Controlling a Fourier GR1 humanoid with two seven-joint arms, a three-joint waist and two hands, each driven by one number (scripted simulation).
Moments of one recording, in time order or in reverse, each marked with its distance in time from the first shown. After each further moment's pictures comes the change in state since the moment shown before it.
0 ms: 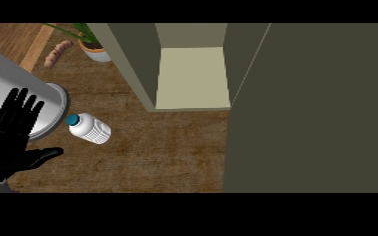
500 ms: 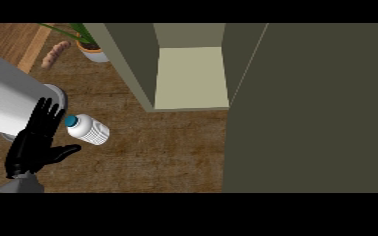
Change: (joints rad) left arm -0.111 0.009 0.021 0.440 -0.052 -0.076 -0.231; right arm 0.112 -0.039 0.045 -0.001 0.022 0.001 -0.107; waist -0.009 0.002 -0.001
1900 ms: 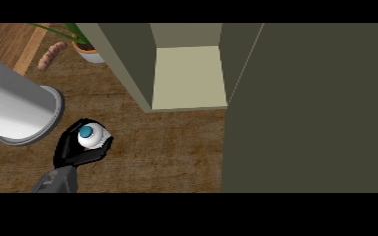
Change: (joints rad) left arm -0.262 0.010 -0.077 0.719 -0.265 0.046 -0.726; right arm 0.103 -0.107 0.042 -0.002 0.023 -0.041 -0.141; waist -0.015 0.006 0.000
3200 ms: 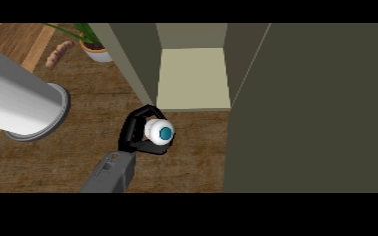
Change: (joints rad) left arm -0.029 -0.227 -0.429 -0.264 0.113 0.257 0.089; right arm 0.050 -0.060 -0.004 0.006 0.003 -0.055 -0.066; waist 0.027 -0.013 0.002
